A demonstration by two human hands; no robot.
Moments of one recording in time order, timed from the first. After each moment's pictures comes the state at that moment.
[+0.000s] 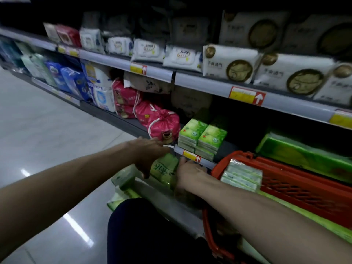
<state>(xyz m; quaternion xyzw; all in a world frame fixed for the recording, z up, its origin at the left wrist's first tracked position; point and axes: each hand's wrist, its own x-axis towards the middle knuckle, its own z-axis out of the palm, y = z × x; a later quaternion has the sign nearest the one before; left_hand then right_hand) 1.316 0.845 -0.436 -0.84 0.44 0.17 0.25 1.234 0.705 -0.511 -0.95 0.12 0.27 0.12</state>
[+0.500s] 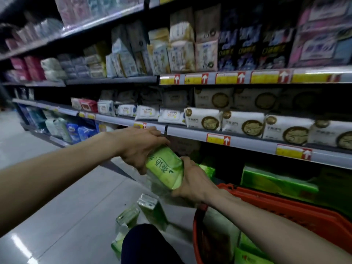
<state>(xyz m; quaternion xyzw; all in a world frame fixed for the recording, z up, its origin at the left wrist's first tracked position) 1.225 0.838 -0.225 -0.84 0.47 -0.02 0.28 1.156 0.658 -0.393 -0.95 0.00 -0.09 0.31</state>
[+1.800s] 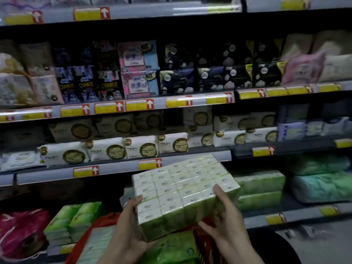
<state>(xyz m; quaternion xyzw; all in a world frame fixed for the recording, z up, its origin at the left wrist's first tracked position) 0.998 0.578 -0.371 -0.49 0.03 0.52 -0.70 0.822 0.451 -0.381 -0.22 0.37 -0.40 0.81</state>
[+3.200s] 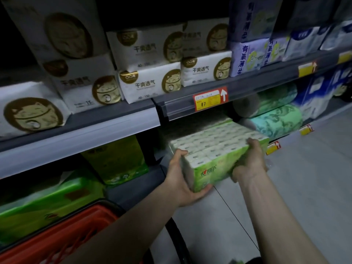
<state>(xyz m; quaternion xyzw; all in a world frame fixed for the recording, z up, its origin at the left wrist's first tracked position) 0.873 0.196 -0.519 -0.51 -0.02 0.72 -0.46 0.706 0.085 -0.563 0.02 0.53 -0.61 0.60</state>
